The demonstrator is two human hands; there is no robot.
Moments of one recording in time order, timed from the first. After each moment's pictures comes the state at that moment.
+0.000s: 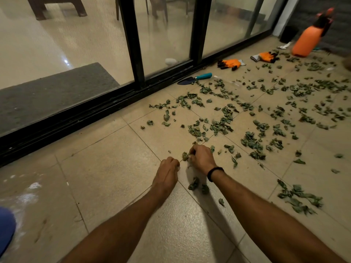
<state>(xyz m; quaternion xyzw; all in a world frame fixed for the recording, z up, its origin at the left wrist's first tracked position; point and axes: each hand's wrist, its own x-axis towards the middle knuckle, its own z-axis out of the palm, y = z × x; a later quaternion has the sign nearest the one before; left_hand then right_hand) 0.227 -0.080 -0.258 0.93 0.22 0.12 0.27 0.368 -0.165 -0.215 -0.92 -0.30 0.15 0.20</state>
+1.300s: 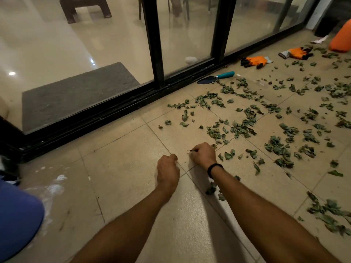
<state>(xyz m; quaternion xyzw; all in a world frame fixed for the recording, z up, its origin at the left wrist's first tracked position) 0.214 -0.049 -0.245 0.86 0.42 0.16 0.25 0.359 -0.106 -0.229 -0.90 -0.29 0.19 0.27</state>
